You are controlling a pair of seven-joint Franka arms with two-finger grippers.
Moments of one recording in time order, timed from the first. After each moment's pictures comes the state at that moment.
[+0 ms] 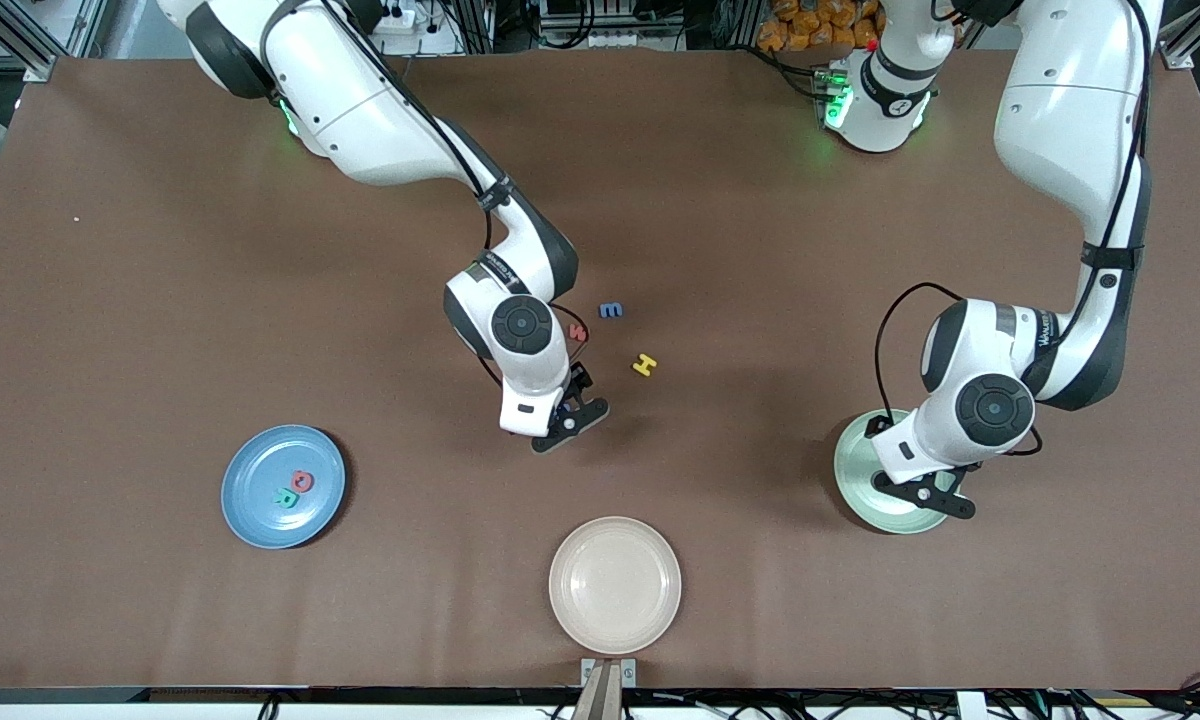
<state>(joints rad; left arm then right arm) -0.15 0.64 -0.04 -1.57 0.24 2.11 0.07 0.60 0.87 0.06 -1.39 -0.10 2.29 0.12</state>
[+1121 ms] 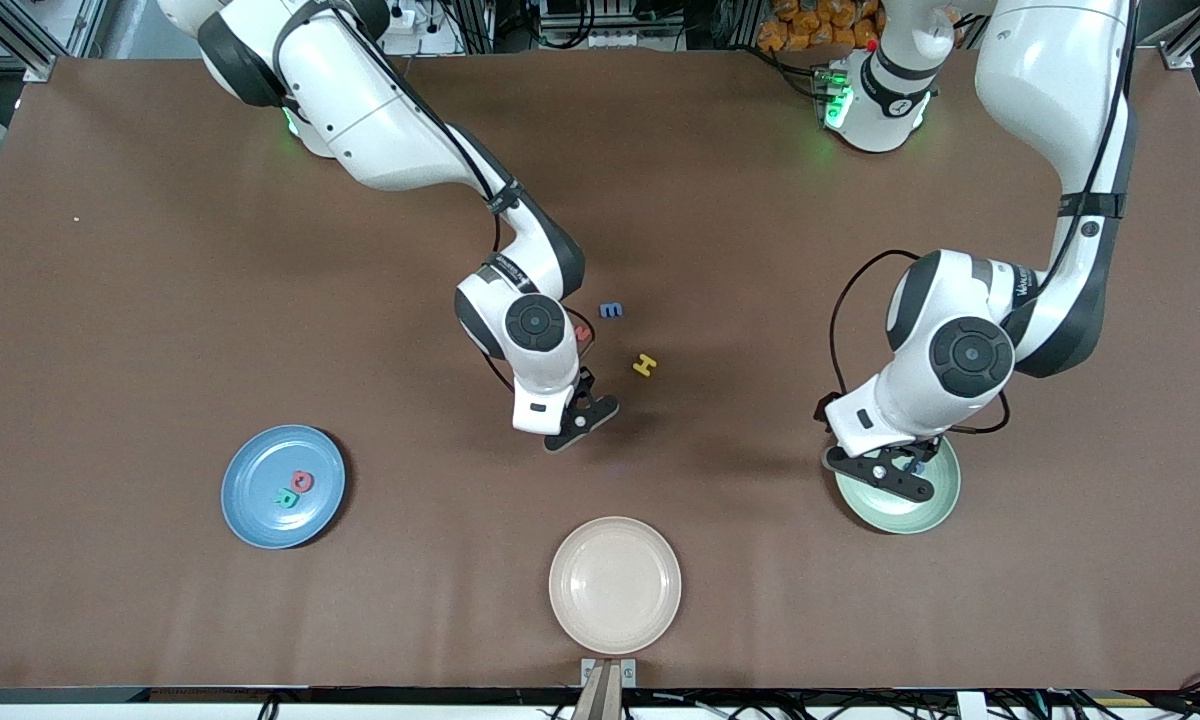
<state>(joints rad) -0.24 0.53 -0.08 -1.56 0.12 2.08 0.07 0.61 0.89 0.06 -1.37 -0.12 2.30 0.12</state>
